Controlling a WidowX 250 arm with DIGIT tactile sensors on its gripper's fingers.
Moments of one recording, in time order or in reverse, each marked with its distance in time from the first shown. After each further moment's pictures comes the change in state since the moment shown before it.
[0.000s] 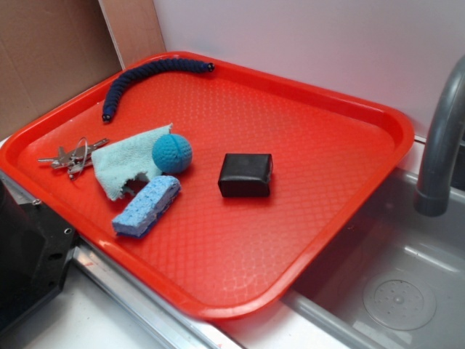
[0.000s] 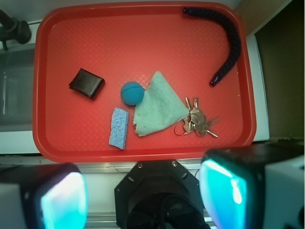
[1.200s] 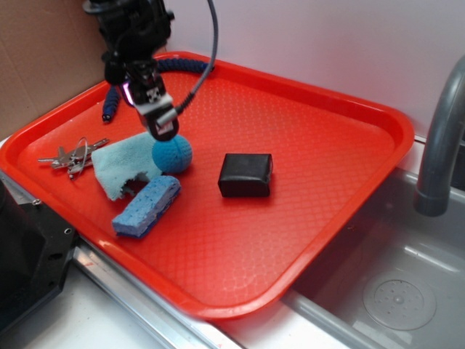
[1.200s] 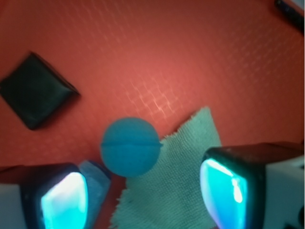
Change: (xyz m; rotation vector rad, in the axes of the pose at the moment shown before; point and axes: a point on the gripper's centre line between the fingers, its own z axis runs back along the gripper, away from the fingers) arm 0.060 0.008 -0.175 -0.013 0.063 -0.257
